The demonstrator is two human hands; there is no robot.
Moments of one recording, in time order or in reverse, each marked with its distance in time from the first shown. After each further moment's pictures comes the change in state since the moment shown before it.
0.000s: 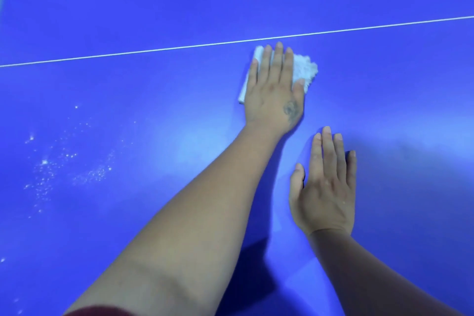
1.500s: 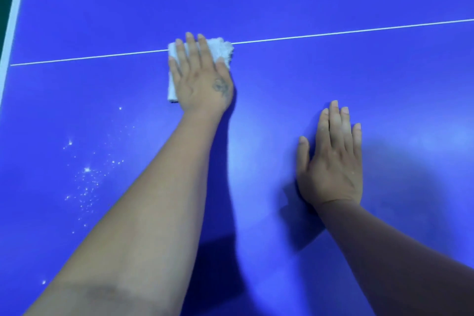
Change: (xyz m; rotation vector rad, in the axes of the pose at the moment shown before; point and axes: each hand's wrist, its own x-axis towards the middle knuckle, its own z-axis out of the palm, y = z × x) left_hand 0.000 -0.236 -0.045 0.024 -0.003 -0.396; right_hand 0.036 -0.113 0.046 -0.044 0.007 -0.026
